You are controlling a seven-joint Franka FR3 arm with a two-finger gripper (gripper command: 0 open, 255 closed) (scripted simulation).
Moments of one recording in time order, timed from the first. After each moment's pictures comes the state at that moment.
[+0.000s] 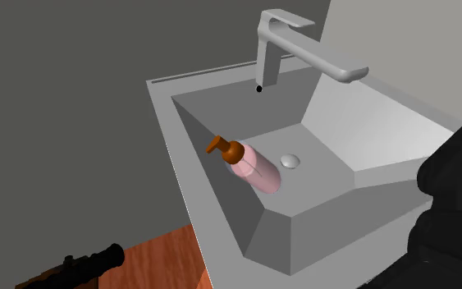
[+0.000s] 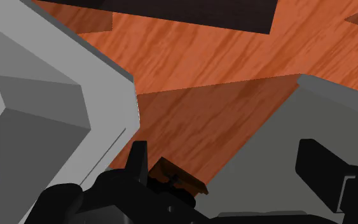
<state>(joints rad) 0.00 -0.80 -0.05 -2.42 0.10 1.67 -0.17</state>
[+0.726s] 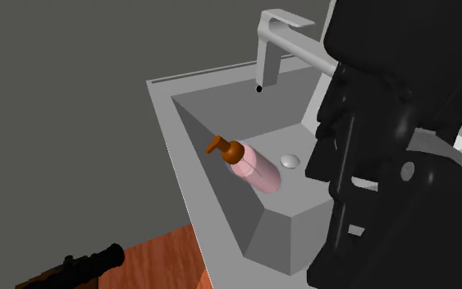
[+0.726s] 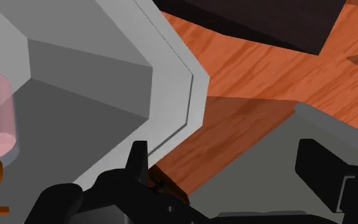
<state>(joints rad) 0.01 -0.60 -0.28 -2.39 0.01 1.79 -0.55</state>
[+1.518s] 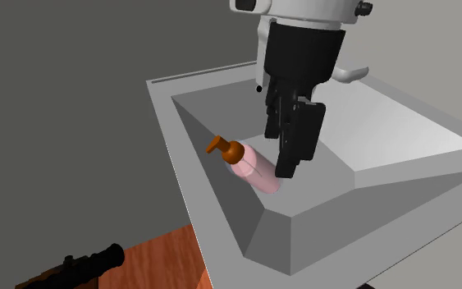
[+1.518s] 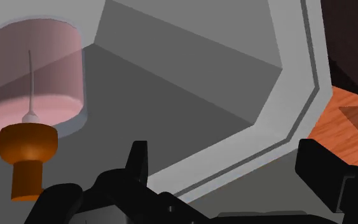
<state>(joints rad) 0.07 -0.15 -0.54 -2.14 0.09 1.89 -1.10</state>
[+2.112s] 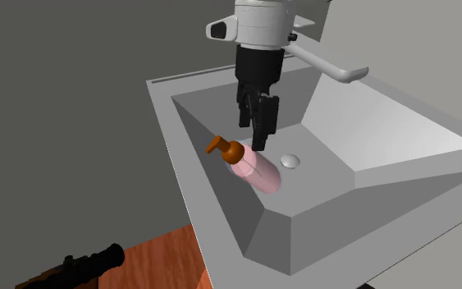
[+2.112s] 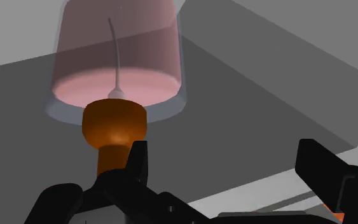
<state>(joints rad) -0.02 0.30 -0.58 -1.78 0.30 1.85 -1.50</state>
